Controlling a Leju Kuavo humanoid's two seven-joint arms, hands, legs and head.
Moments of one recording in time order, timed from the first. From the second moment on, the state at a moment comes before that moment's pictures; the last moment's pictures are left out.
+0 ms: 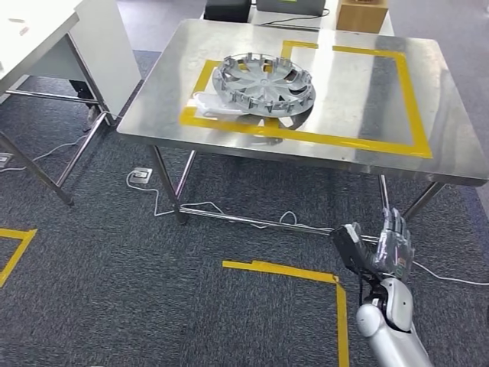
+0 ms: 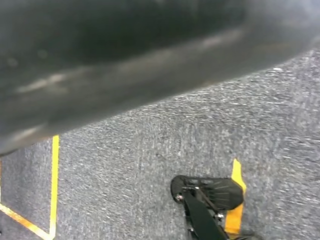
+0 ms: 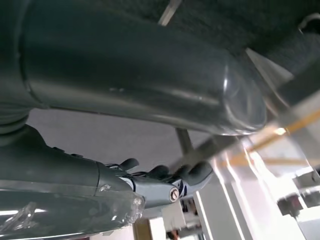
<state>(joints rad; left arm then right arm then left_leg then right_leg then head) -0.03 0.03 0.74 -0.19 -0.60 -0.16 -0.20 -0.09 -0.08 0.04 -1.19 0.95 -0.50 0.23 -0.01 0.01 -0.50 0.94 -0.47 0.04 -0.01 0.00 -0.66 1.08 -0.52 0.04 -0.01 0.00</state>
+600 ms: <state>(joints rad) -0.05 0.01 0.74 -0.19 -0.63 -0.14 -0.17 -0.12 -0.08 -0.08 -0.46 0.56 -0.35 0.14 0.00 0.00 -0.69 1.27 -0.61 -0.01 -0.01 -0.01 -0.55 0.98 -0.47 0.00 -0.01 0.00</state>
